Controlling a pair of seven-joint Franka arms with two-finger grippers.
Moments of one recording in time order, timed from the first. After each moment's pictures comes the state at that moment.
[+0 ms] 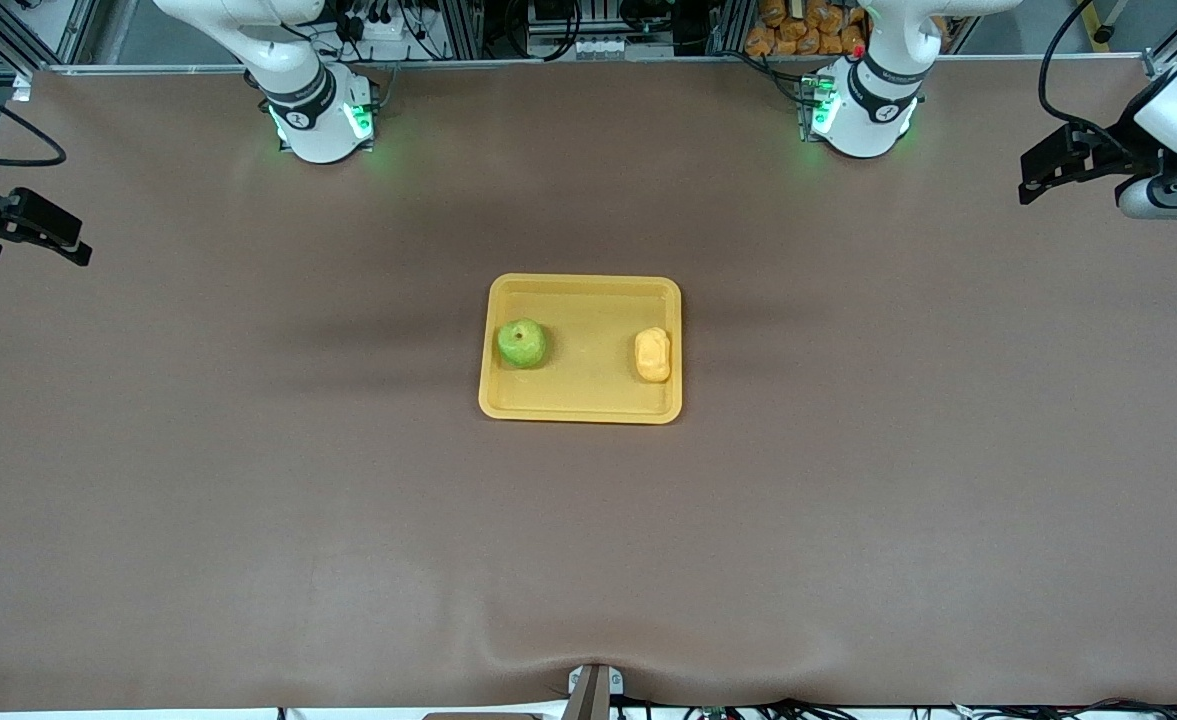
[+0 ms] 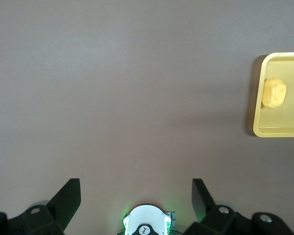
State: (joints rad) left arm -0.04 -0.08 -0.08 -1.56 0.05 1.42 -0.04; right arm -0.05 -0.04 0.00 -1.58 0.00 1.53 -0.01
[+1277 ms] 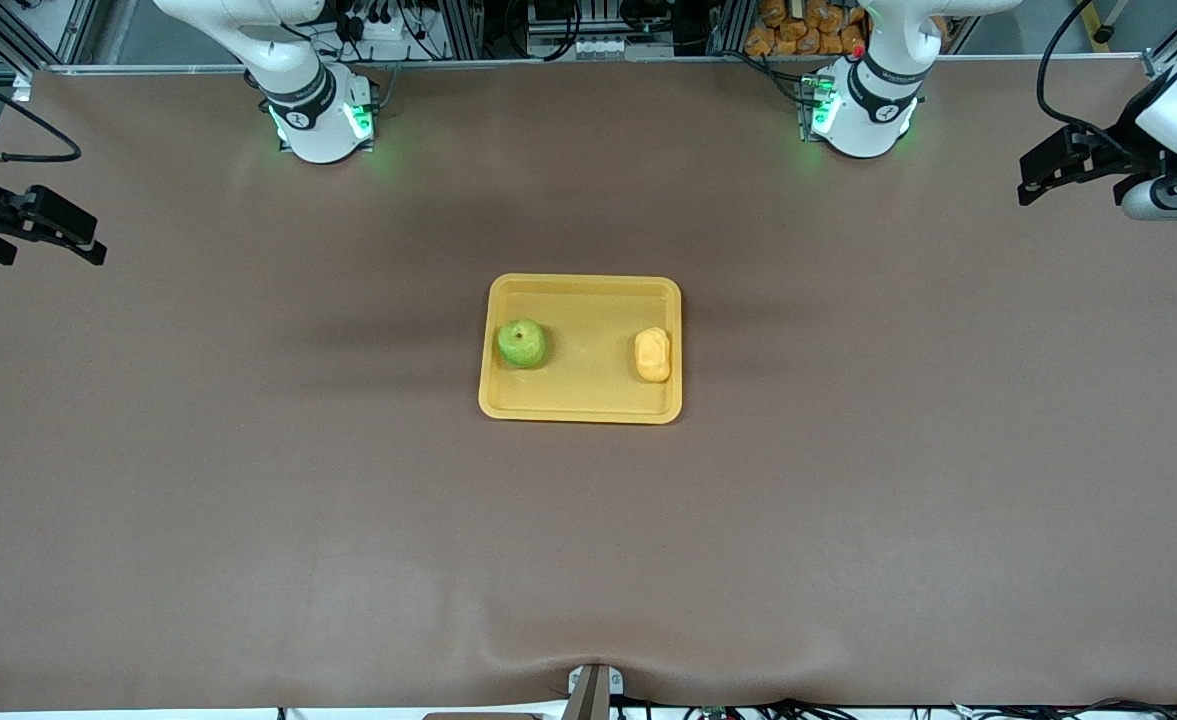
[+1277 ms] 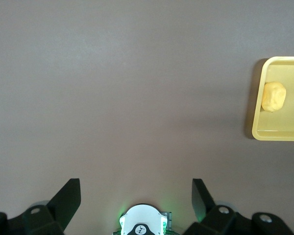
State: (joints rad) left arm -0.04 -0.08 -0.08 -1.56 0.05 1.41 -0.08; right arm -0.05 -0.04 0.02 -1.58 0.01 1.53 -0.01
